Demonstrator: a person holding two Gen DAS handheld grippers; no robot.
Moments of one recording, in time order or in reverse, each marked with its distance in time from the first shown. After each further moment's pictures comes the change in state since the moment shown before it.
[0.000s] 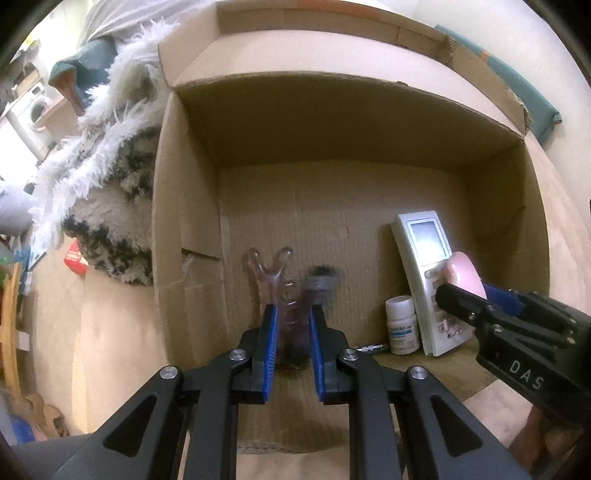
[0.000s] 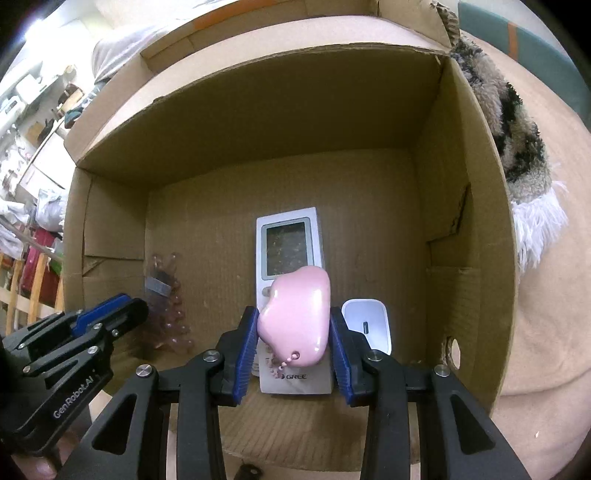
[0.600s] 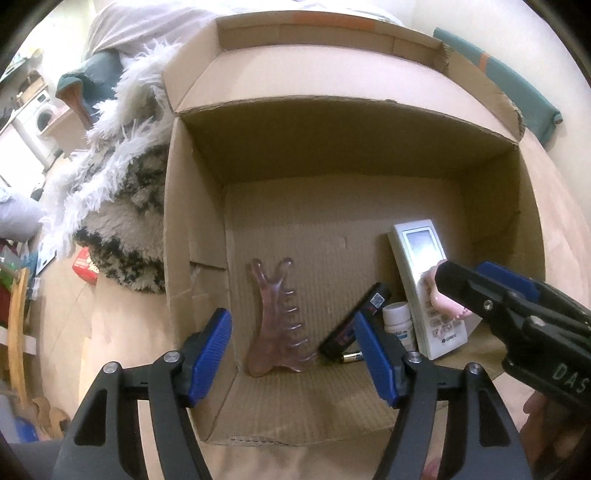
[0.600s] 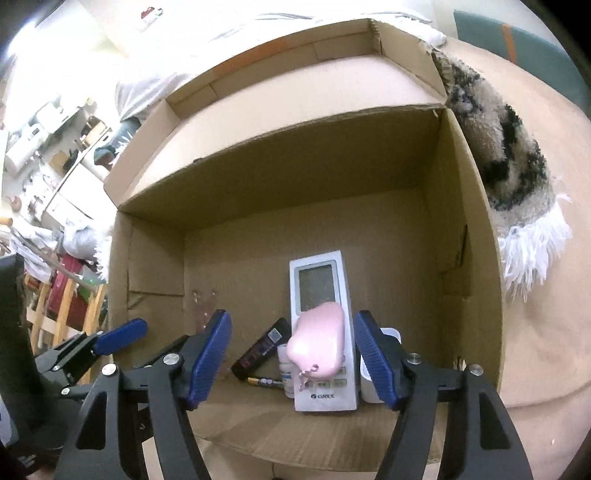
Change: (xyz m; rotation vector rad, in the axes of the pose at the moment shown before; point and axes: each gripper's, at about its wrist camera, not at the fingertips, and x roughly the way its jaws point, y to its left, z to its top) left arm -0.018 -0.006 0.003 0.004 -0.022 0.023; right arm -0.025 -0.002 0.007 0.044 -0.126 0.129
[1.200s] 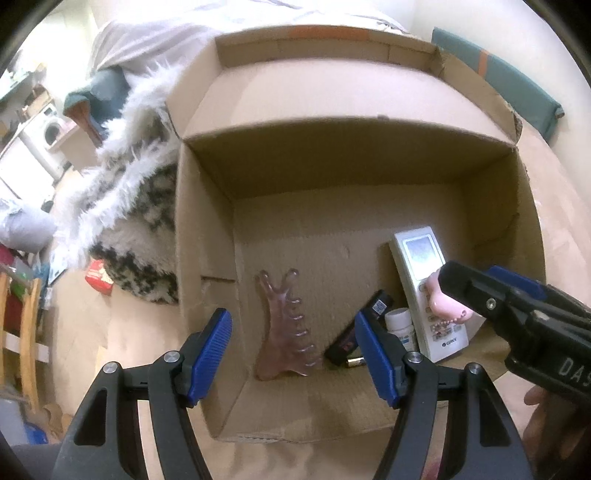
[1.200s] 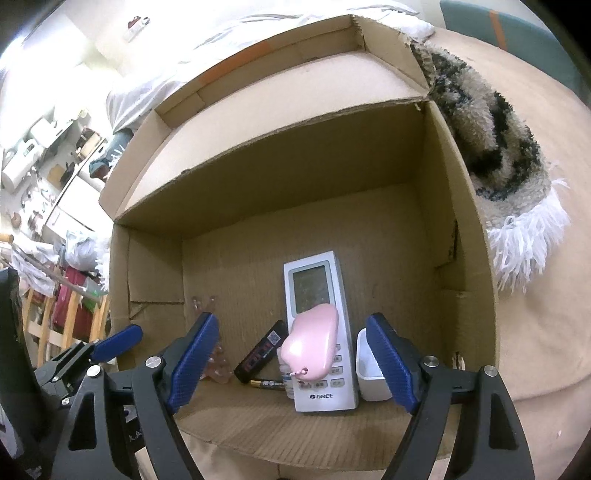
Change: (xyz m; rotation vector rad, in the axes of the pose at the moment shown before) left arm -0.020 -0.010 0.006 0.030 -0.043 0.056; right arm -0.005 -0.003 0.001 0.051 -0.008 0.006
